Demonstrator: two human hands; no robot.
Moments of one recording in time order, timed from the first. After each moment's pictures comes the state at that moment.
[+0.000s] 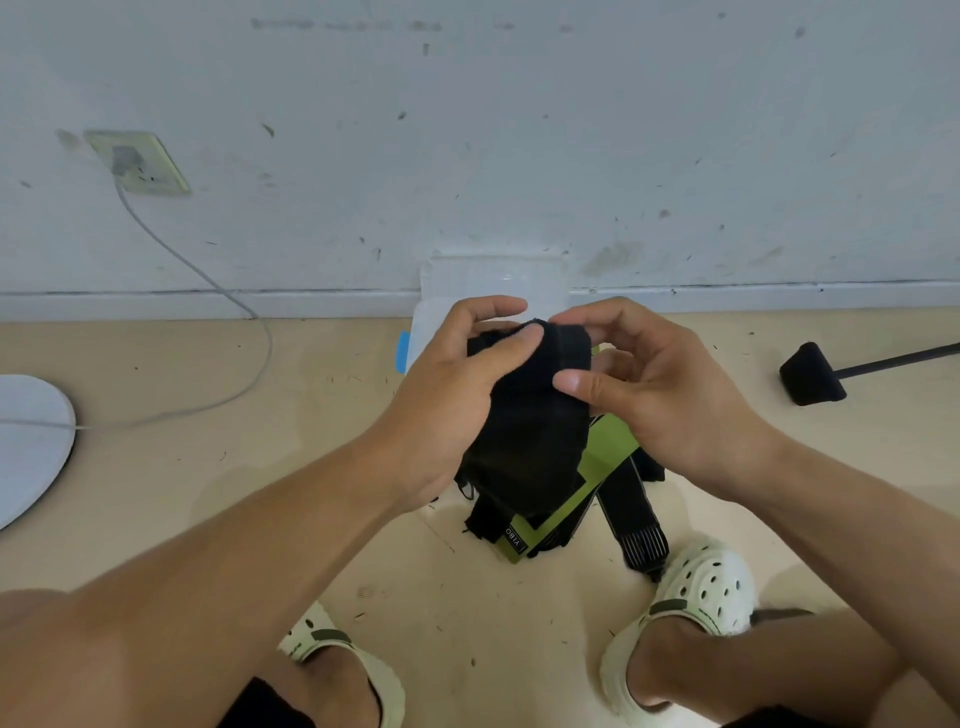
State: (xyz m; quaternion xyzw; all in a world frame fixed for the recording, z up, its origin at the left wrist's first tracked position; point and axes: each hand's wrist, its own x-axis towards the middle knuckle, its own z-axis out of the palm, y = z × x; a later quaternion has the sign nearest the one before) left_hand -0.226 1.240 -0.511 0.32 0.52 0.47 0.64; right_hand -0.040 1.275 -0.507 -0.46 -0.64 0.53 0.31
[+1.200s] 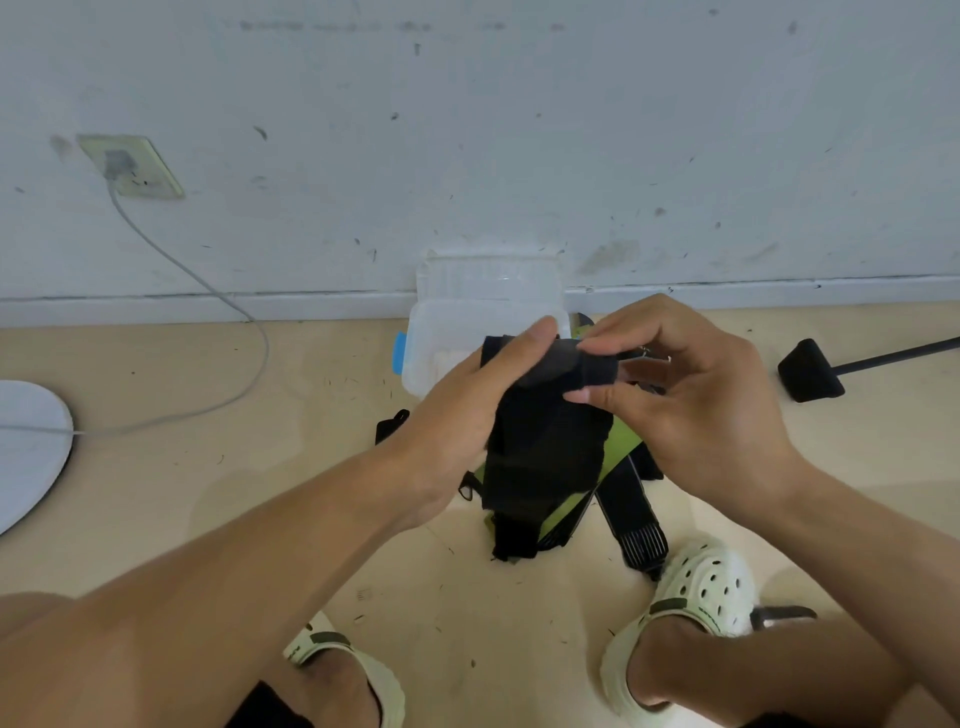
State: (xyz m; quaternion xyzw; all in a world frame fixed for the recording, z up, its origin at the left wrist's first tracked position) left_hand -0.217 1.236 -0.515 0.37 0.53 0.36 0.68; right_hand -0.027 1.262 -0.512 -0.42 -0.71 0.39 0.41
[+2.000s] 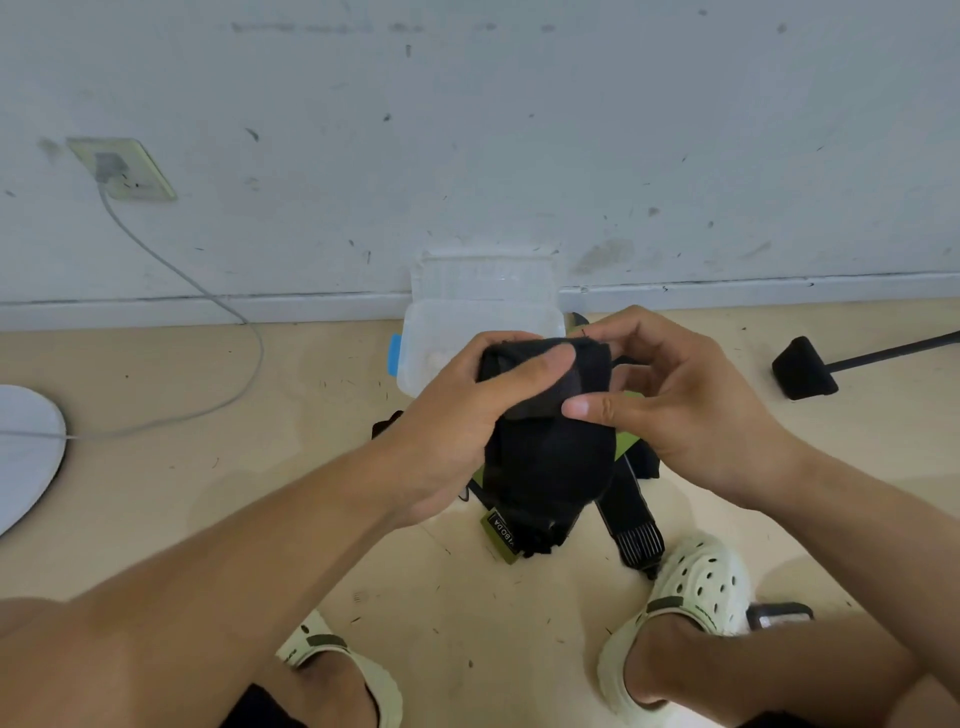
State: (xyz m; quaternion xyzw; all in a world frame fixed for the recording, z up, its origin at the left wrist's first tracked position) left_hand -0.216 1.235 -0.513 0.32 0.49 0.39 0.71; right_hand -0.017 1.271 -0.510 -0.46 -0.64 0.53 0.31
